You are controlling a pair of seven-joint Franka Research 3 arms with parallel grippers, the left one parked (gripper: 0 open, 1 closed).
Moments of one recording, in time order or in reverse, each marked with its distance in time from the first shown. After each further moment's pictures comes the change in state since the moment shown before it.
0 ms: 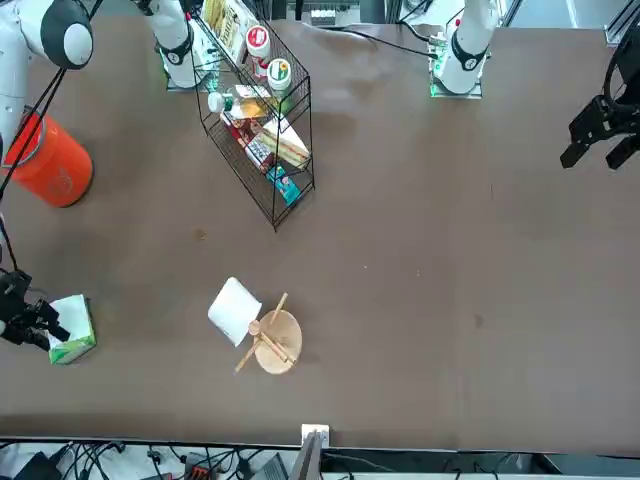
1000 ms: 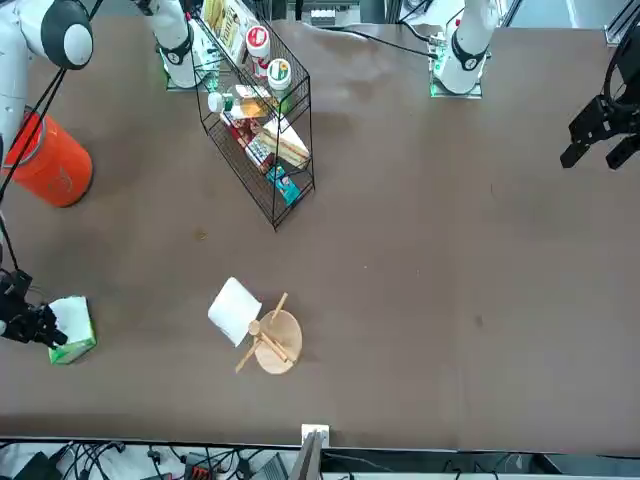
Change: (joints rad) arm 0.000 0.001 0.000 0.002 0.000 0.000 0.000
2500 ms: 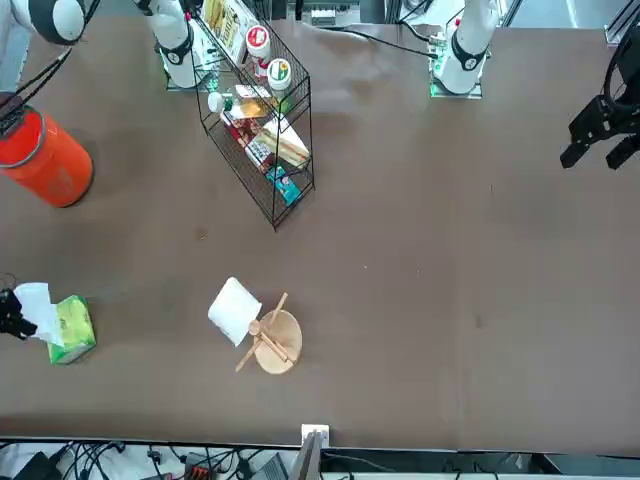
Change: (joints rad) arm 0.001 -0.178 0.000 0.065 -0.203 -0.246 0.165
